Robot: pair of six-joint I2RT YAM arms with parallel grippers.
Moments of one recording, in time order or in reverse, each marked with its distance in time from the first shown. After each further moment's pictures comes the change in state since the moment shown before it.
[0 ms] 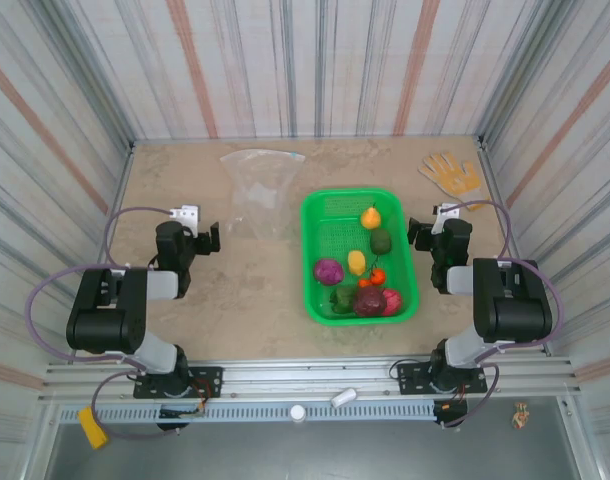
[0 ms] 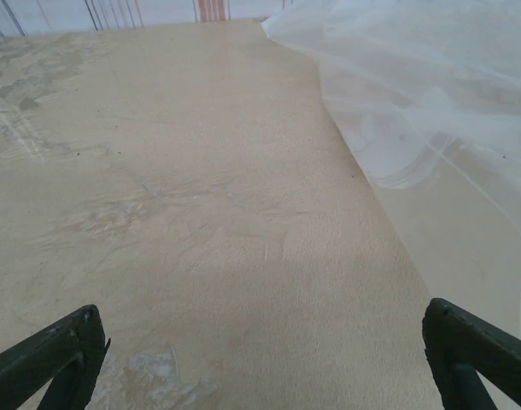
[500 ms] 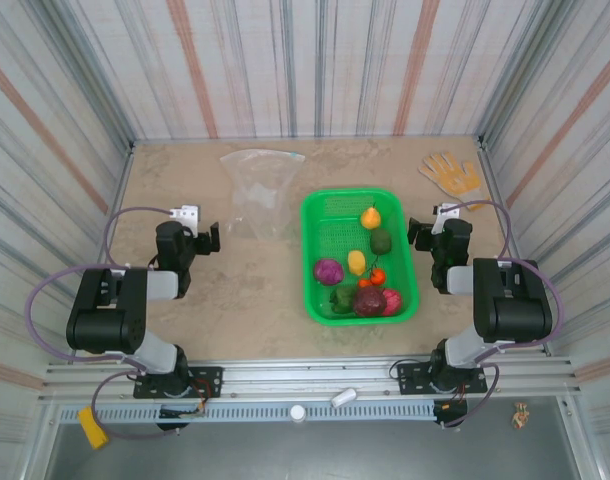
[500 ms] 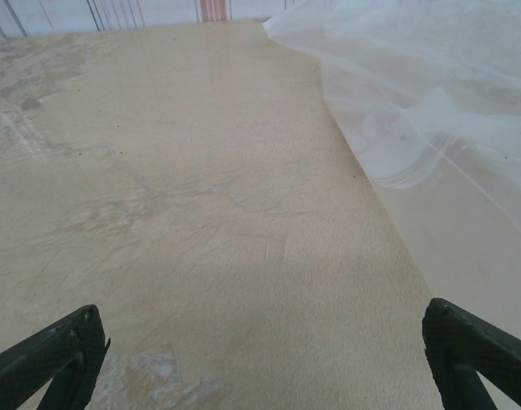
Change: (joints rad) left arm -0.003 0.000 0.000 0.000 -0.008 0.001; right arm -0.002 0.000 0.000 -0.001 -0.003 0.000
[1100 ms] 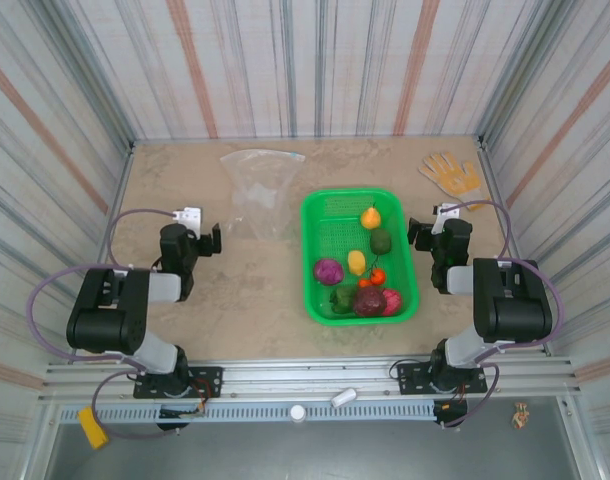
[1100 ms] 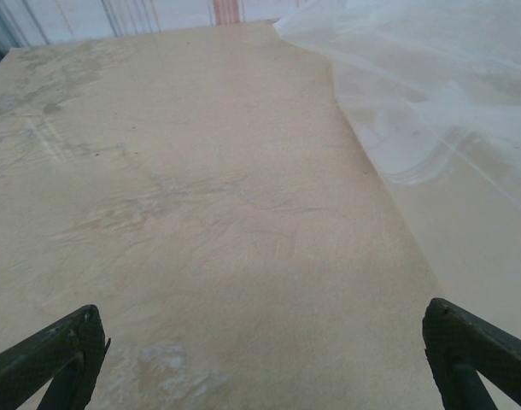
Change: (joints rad) left arm -0.025 -0.002 -0.023 0.036 -0.072 0.014; right arm 0.000 0.000 0.000 0.000 0.000 0.000
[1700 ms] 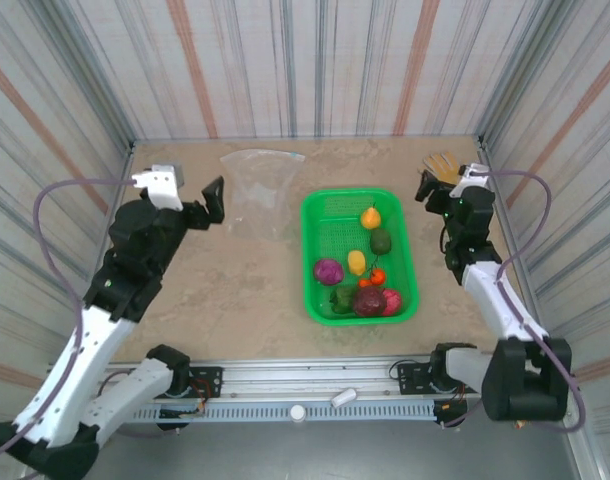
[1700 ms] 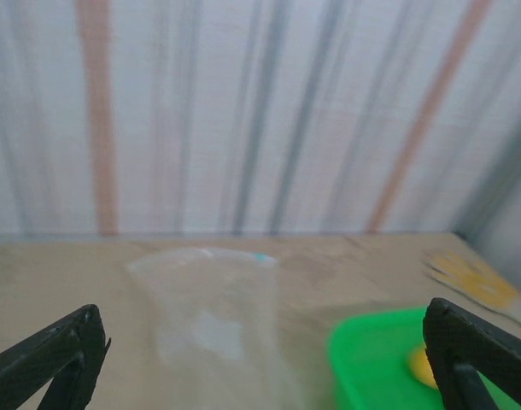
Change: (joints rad) left arm -0.439 -0.756 0.644 -1.122 -0.144 -0.332; right arm 0.122 -0.482 0.303 -0.519 0.066 0.235
